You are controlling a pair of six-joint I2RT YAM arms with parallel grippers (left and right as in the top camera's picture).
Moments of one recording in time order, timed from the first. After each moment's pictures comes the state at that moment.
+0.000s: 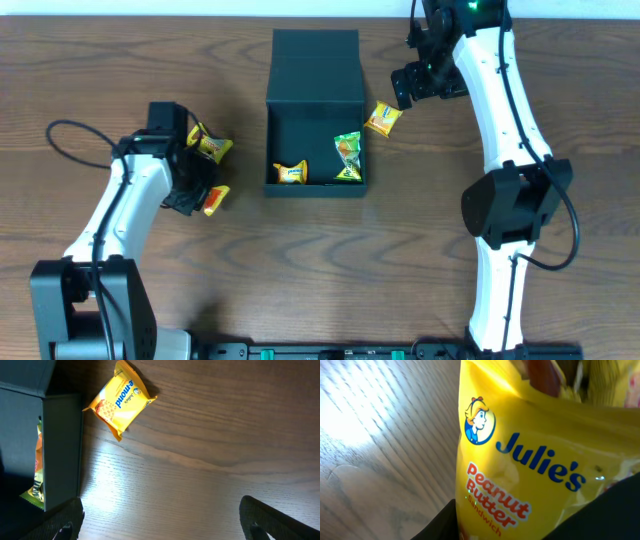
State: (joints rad) left arm -0.01 1.61 1.07 -0.88 0.10 -1.07; right arm 0.18 2.31 2.41 -1.55 0.03 -0.03
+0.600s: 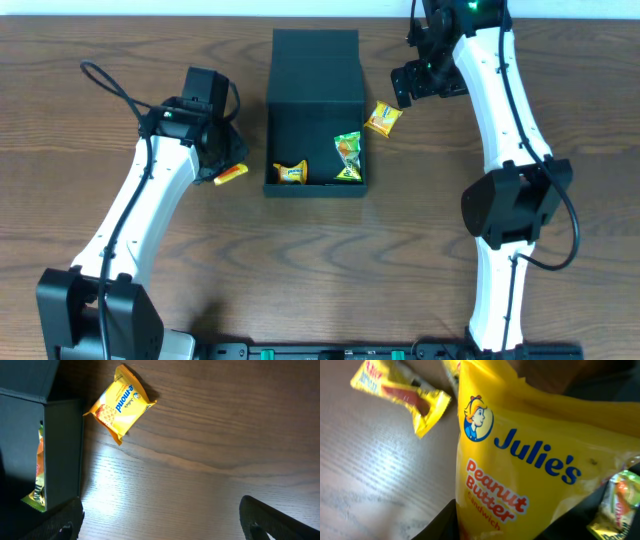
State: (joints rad) left arm -0.19 1.61 1.32 -0.98 -0.02 -0.75; right arm 0.18 2.31 2.41 -1.53 0.03 -0.02
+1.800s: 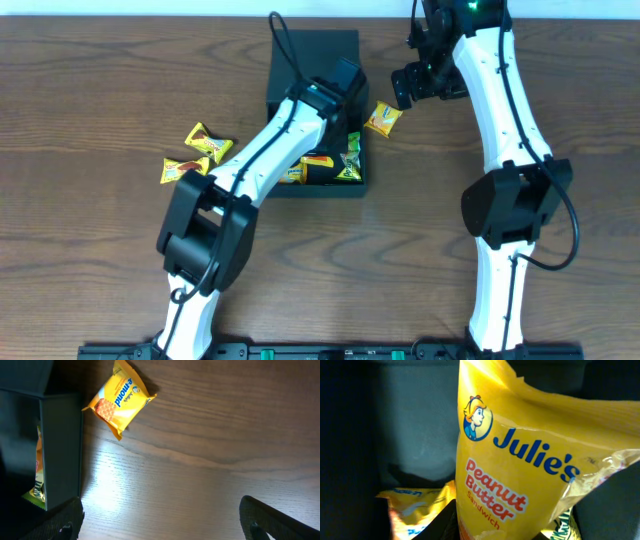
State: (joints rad) left arm -0.58 2.13 1.77 -1.01 -0.09 -0.56; right arm 0.18 2.31 2.41 -1.55 0.03 -0.01
